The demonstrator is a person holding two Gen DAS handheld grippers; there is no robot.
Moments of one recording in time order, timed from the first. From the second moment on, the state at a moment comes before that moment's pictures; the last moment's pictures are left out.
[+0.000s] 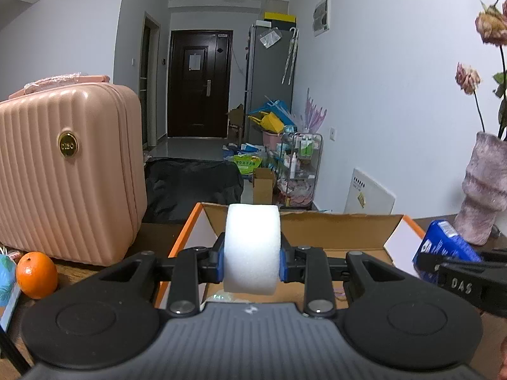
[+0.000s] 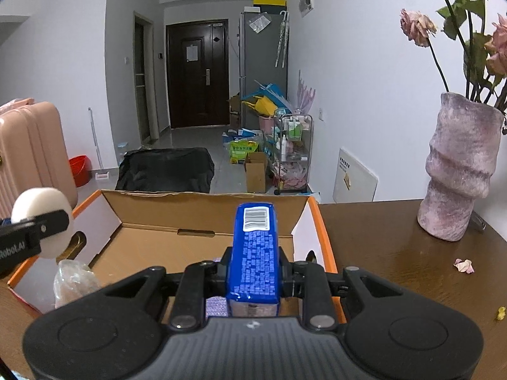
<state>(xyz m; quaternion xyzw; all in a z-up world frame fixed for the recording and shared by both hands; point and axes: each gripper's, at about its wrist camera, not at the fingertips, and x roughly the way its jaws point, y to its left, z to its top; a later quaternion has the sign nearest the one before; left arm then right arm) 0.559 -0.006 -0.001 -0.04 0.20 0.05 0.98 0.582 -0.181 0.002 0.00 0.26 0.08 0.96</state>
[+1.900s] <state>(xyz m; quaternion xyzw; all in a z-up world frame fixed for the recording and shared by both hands) 0.534 -0.005 -0.021 -0.02 0.22 0.11 0.97 0.547 -0.200 0.005 0.03 0.24 0.06 0.97</state>
